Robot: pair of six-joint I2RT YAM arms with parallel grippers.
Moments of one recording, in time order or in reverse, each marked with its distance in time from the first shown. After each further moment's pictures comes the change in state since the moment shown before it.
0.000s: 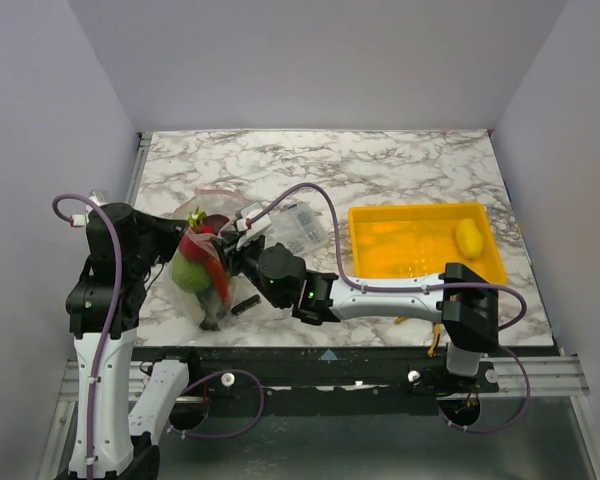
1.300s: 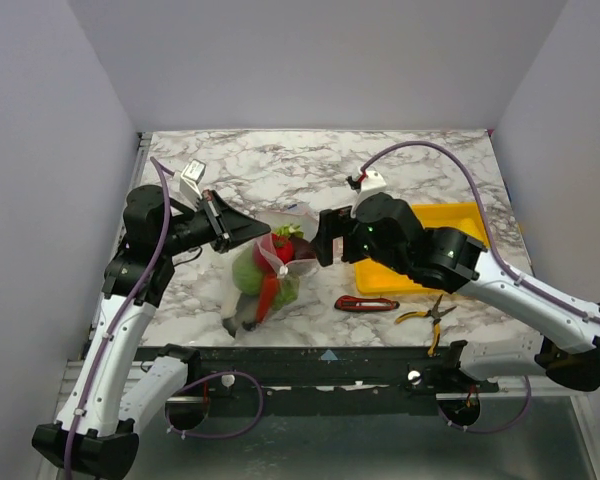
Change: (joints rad) left arm -0.195 0.103 -0.171 0.534 0.784 -0.020; right arm -0.260 -0.579 0.071 -1.234 -0.229 0.398
